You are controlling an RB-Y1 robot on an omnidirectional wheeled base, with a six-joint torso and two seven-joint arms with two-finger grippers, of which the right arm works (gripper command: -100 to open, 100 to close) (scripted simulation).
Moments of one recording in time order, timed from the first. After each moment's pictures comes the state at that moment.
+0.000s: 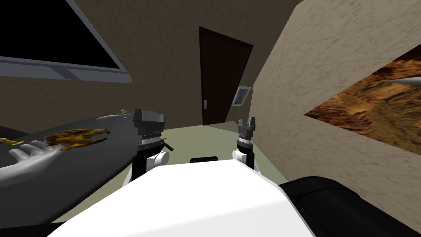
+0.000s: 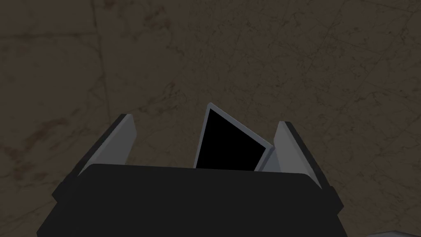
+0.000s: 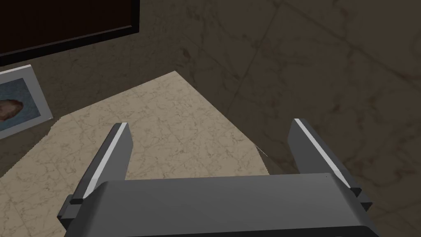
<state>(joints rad) 0.53 -0.04 -0.04 -2.20 -0.11 -0.63 0.02</state>
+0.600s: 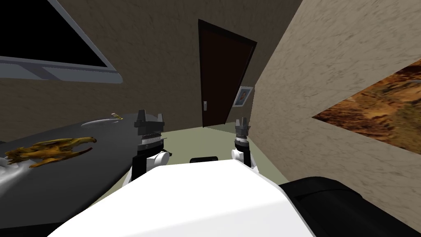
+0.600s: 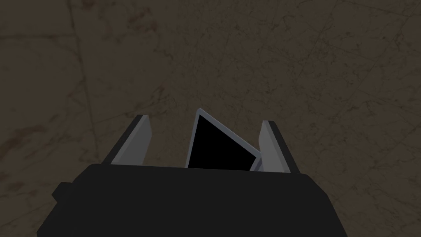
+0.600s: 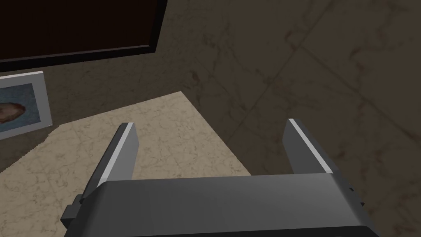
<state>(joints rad) 0.48 -0.06 -0.03 -2.13 -0.02 -0.62 0.07</state>
